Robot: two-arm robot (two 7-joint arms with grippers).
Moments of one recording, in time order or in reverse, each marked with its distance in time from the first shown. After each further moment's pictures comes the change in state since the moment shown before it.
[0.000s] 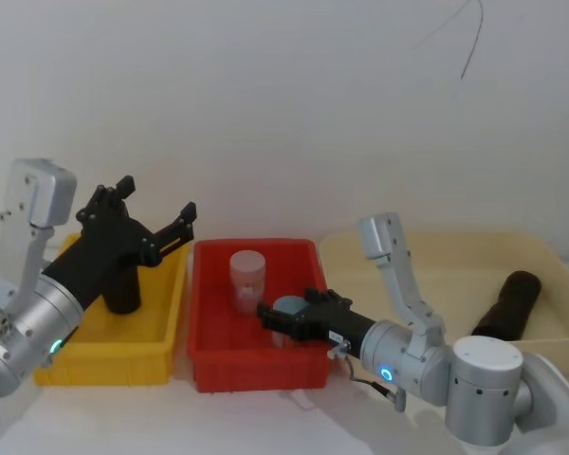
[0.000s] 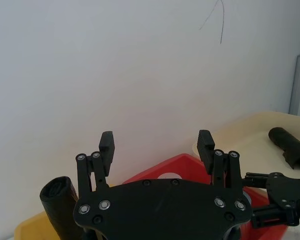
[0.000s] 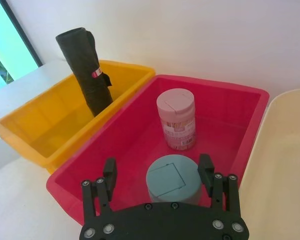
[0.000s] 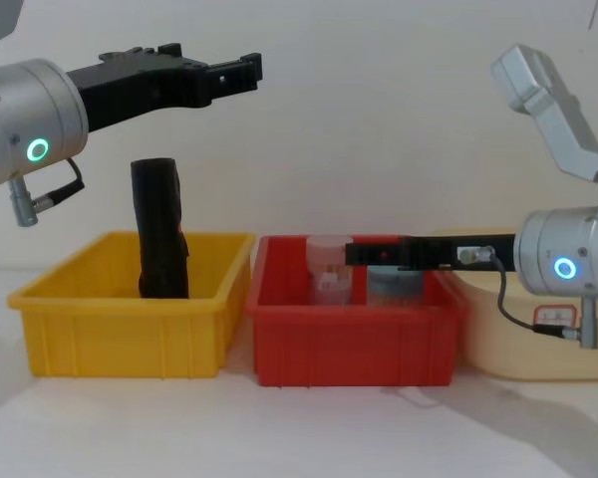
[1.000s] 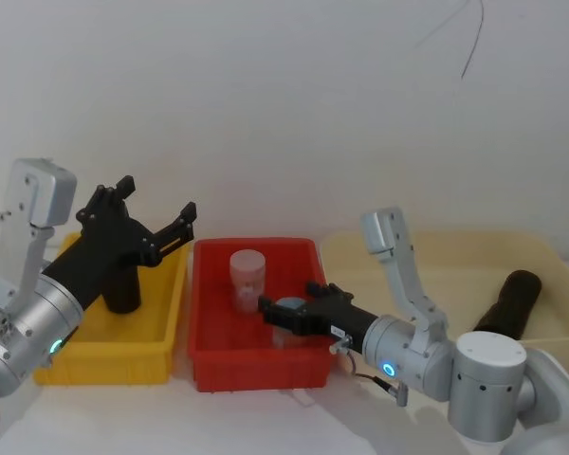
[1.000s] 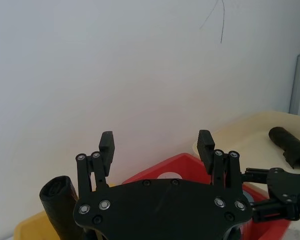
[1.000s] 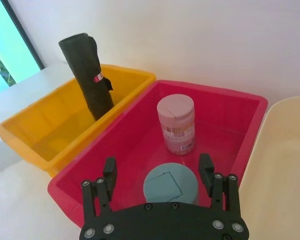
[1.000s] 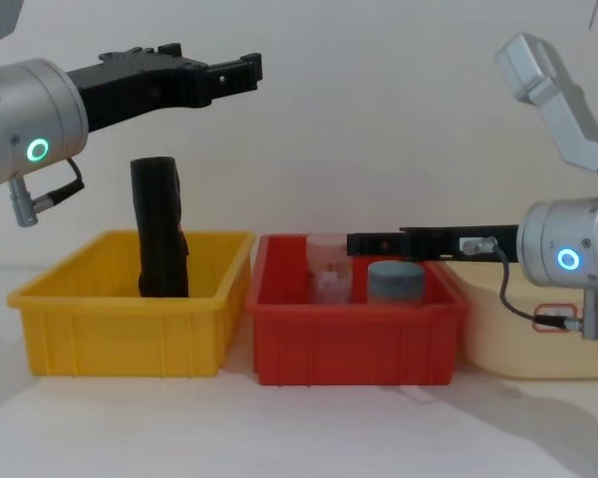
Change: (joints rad) left arm 0.000 0.000 0.000 0.000 0.000 0.000 0.000; right arm 0.009 0.017 -0.015 -0.008 0.021 -0.013 -0.002
